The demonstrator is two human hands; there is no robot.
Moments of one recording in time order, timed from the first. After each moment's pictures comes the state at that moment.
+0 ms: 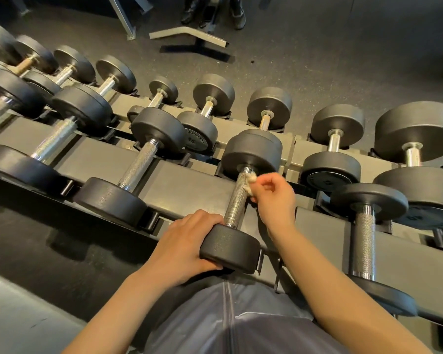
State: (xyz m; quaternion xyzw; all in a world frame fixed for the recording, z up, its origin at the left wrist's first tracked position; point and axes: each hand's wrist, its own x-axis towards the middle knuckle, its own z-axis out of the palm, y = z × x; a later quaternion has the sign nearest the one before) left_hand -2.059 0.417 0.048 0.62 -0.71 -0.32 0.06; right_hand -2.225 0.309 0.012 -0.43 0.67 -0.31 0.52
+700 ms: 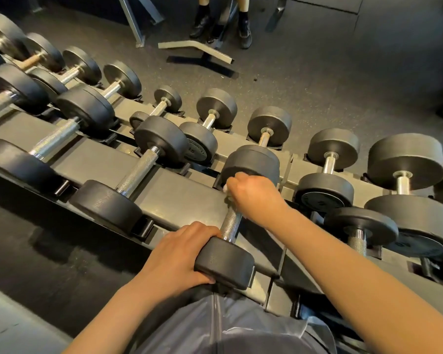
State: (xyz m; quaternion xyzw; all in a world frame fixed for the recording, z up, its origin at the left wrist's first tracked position) left_hand -2.061 0.417 0.047 0.63 -0.71 -0.31 0.07; right_hand -2.207 0.260 0.049 -0.94 0.31 0.04 0.10
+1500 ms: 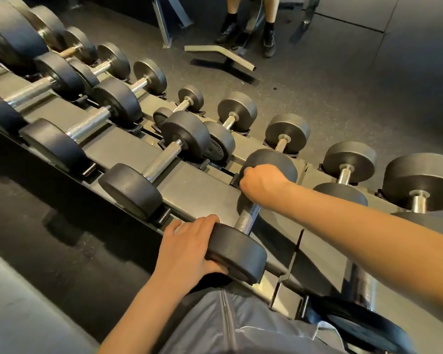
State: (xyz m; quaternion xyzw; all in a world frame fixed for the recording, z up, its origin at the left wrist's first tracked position) left_hand -2.074 0.436 0.056 0.75 -0.61 -0.23 0.03; right_hand -2.175 0.240 0.066 -0.93 0.21 0.30 0.00
